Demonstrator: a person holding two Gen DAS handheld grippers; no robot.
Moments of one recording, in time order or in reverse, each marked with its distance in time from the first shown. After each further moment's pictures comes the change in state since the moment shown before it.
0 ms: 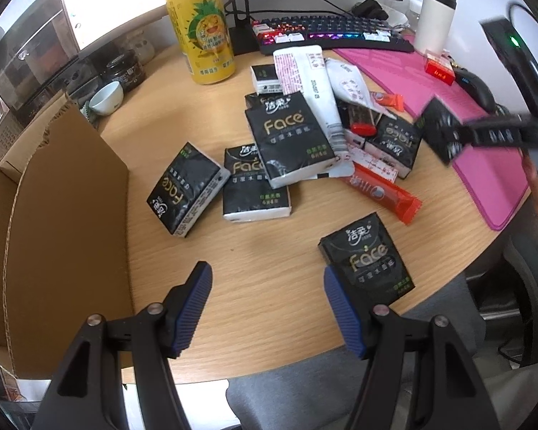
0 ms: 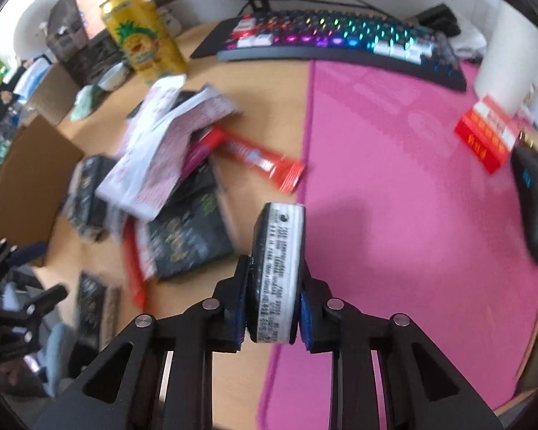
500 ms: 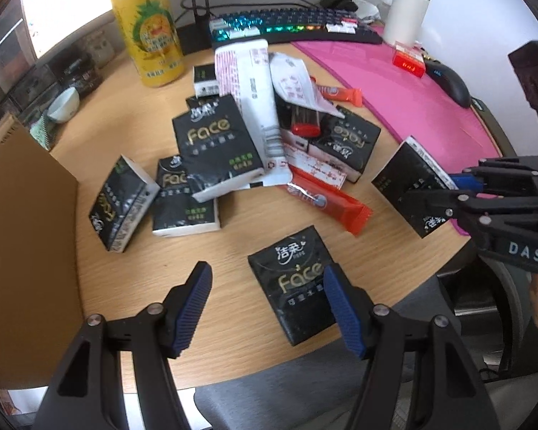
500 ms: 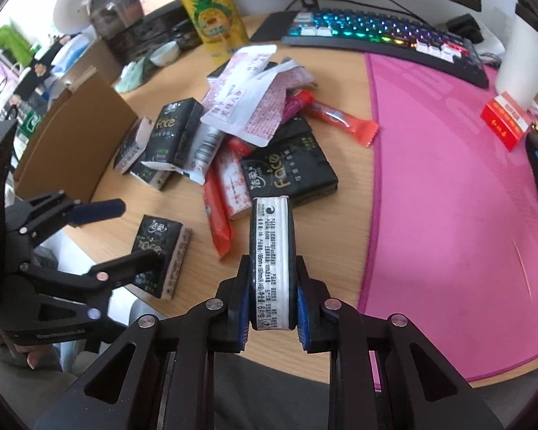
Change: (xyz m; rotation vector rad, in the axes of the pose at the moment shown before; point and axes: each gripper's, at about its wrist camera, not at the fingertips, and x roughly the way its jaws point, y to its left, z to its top) left arm 0.016 -0.035 0.015 0.029 0.044 -0.096; right arm -0.016 0.058 -0.043 -0.063 -0.005 0.057
